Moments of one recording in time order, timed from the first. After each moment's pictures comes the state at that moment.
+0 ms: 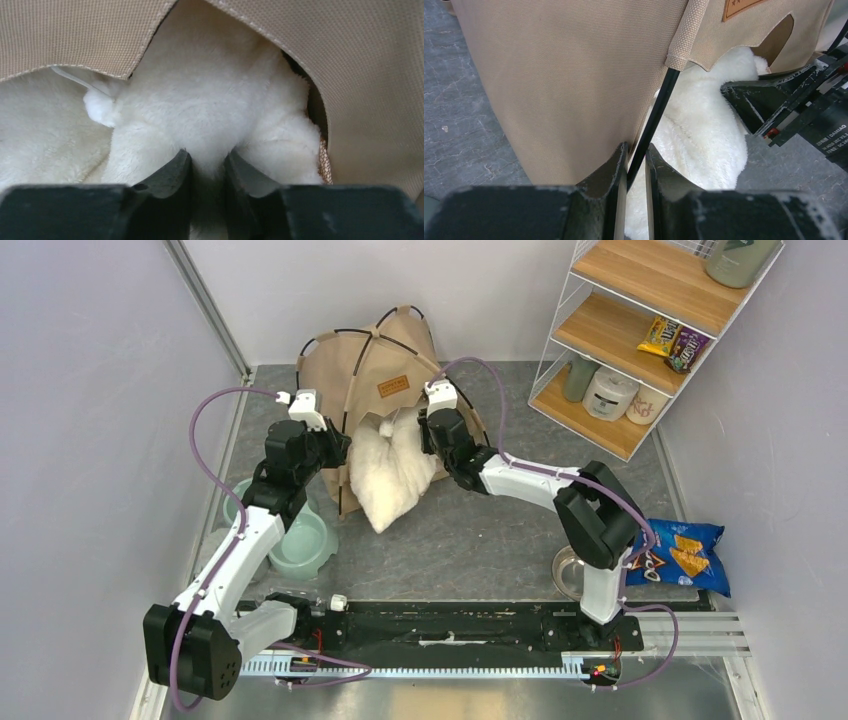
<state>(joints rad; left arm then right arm) -0.22 1.06 0.81 -0.08 0.07 -0.27 0.76 1.89 1.28 0.27 0.39 0.22</state>
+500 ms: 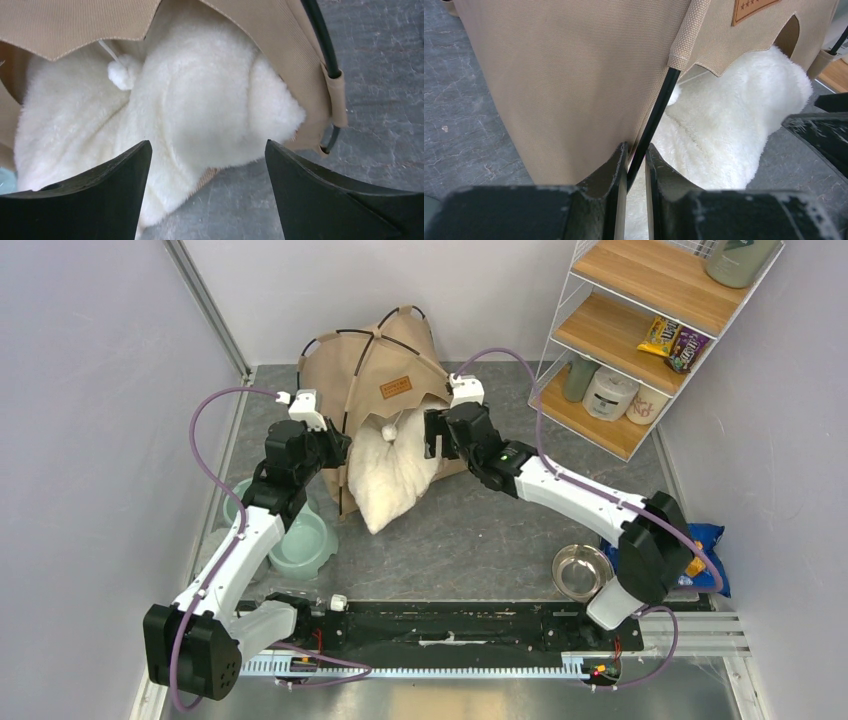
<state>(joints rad) -0.22 1.06 0.81 -0.08 0.08 -0.27 0.77 1.62 1.27 -0.12 0.40 0.36</state>
